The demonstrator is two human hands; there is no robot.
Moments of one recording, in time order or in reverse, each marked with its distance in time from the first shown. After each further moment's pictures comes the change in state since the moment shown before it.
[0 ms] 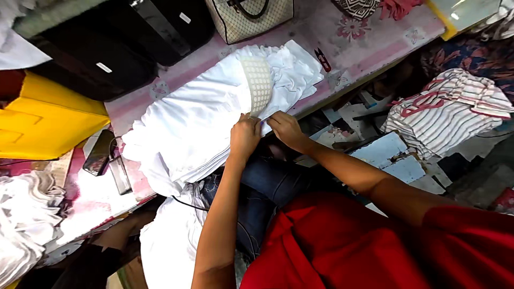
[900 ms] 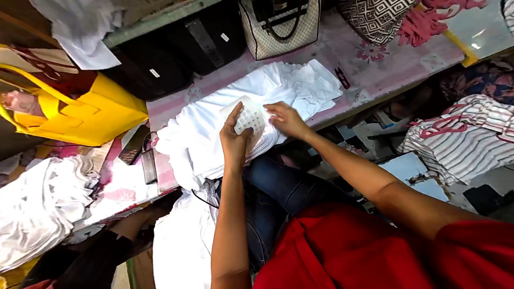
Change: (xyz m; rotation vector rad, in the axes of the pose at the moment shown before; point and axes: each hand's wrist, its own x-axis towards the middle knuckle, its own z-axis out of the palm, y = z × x) left_hand -0.026 -0.021 -0.050 -0.761 0.404 -0.270; right_hand 0.091 -0.031 -0.019 0.754 -0.223 0.369
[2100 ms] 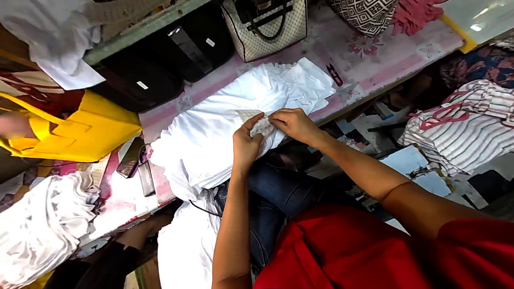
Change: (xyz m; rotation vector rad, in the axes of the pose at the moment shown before) left_hand 0.014 0.005 0.041 0.210 -0.223 -0.018; right_hand -0.017 -0.017 -0.043 -0.300 0.050 -0.364
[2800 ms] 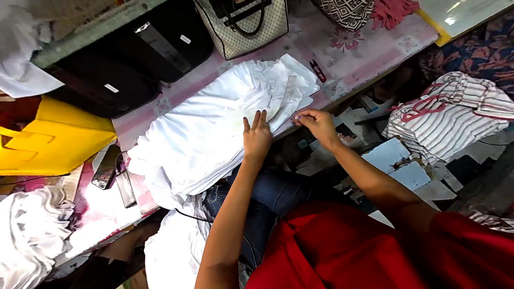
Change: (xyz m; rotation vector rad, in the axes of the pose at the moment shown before) left_hand 0.029 -0.035 0.077 0.948 -0.223 0.284; right_hand -0.088 0.024 -0.051 0.292 0.230 0.662
